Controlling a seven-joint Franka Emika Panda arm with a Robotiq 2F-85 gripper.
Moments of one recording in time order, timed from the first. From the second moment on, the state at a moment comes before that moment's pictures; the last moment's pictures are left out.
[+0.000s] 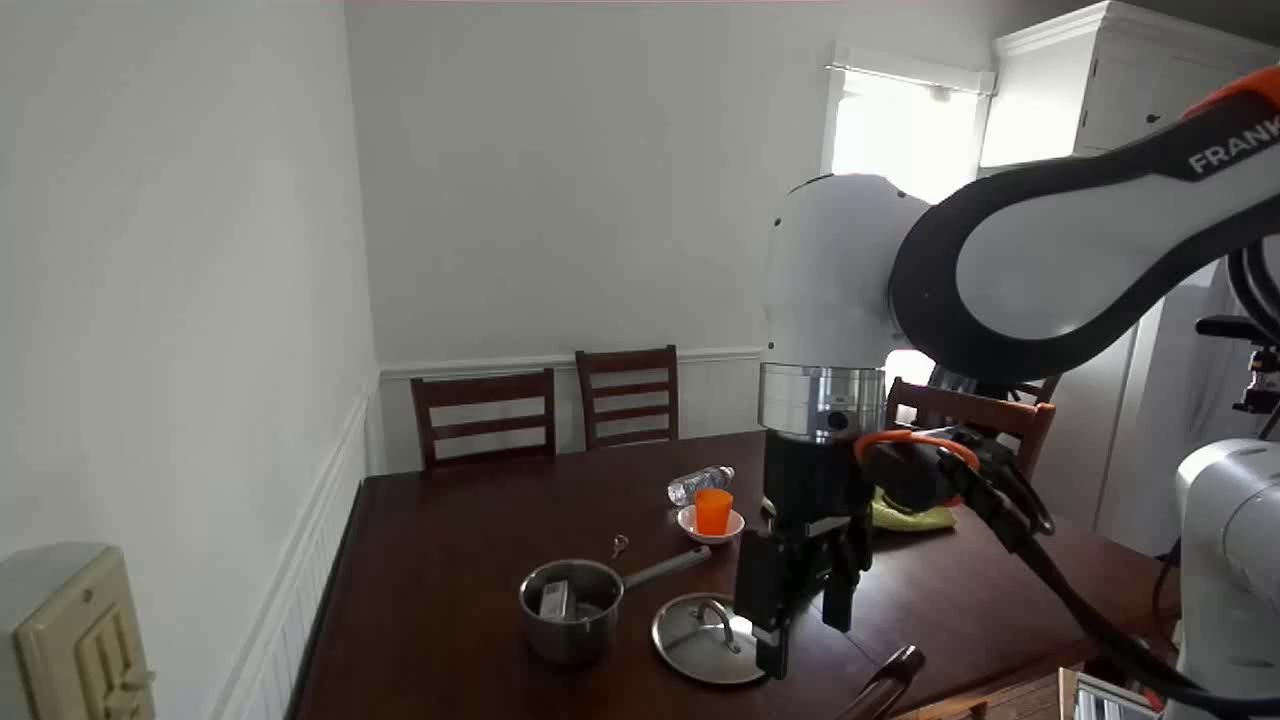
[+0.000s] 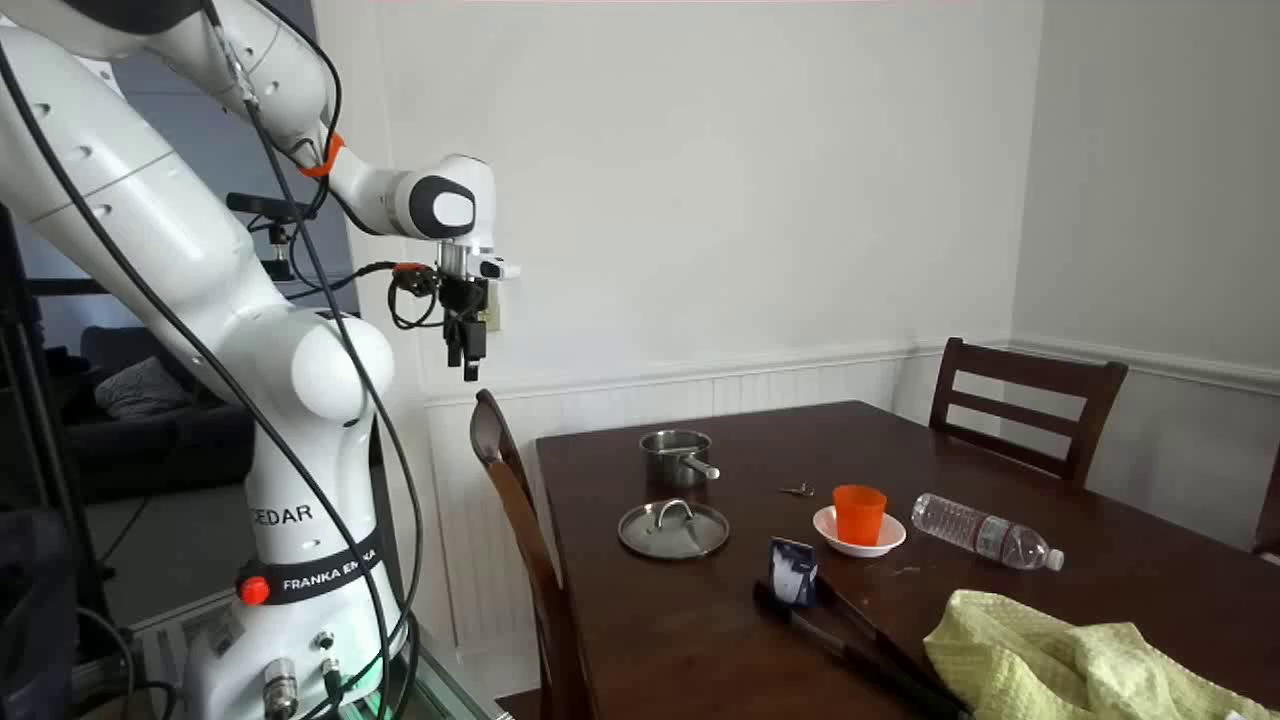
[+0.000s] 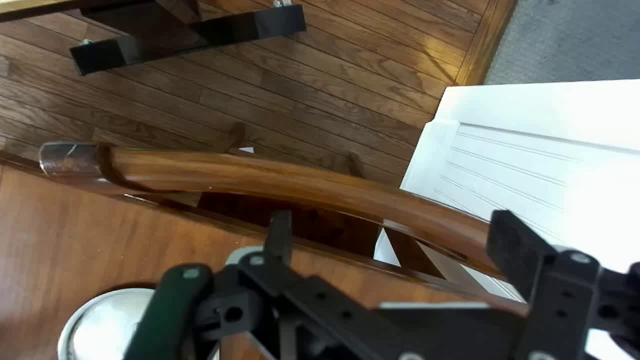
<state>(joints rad) 0.21 -0.59 0.32 -2.69 0.37 2.09 0.48</state>
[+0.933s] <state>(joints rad) 0.03 -0.48 0.30 -2.63 0.28 2.27 0.65</state>
